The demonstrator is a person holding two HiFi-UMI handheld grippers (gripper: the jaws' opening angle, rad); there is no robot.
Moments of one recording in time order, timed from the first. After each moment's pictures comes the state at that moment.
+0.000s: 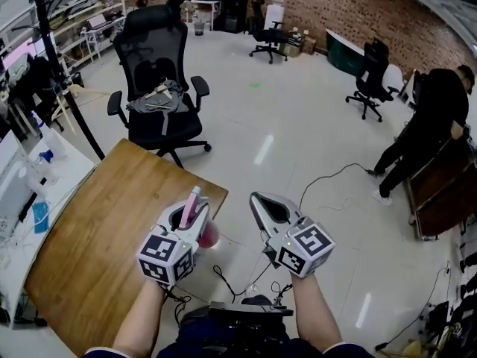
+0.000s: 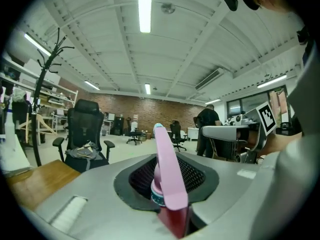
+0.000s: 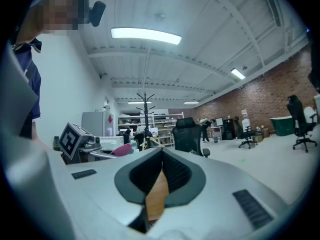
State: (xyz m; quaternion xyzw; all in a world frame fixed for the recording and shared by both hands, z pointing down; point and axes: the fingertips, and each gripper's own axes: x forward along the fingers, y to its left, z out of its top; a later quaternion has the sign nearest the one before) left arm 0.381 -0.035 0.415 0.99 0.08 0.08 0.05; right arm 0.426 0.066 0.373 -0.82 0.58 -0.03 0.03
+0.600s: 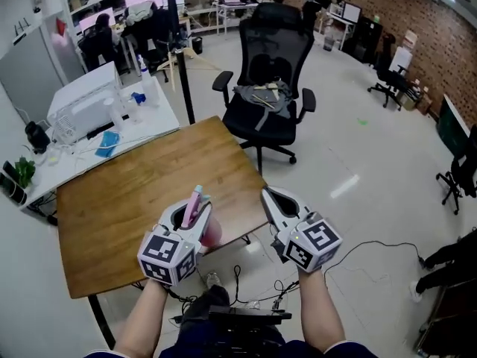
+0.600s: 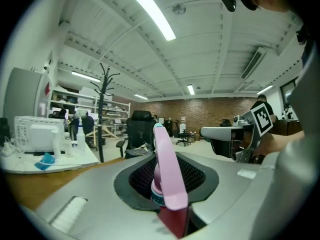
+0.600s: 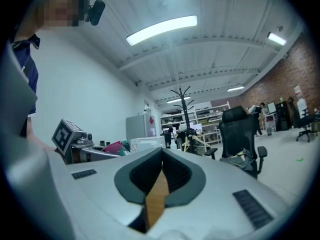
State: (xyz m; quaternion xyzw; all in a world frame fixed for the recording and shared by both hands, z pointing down) left arm 0.299 -0.106 0.400 0.97 -0.23 0.08 0.05; right arm 0.418 -0.050 0.366 -0.62 0.78 -0.04 0.03
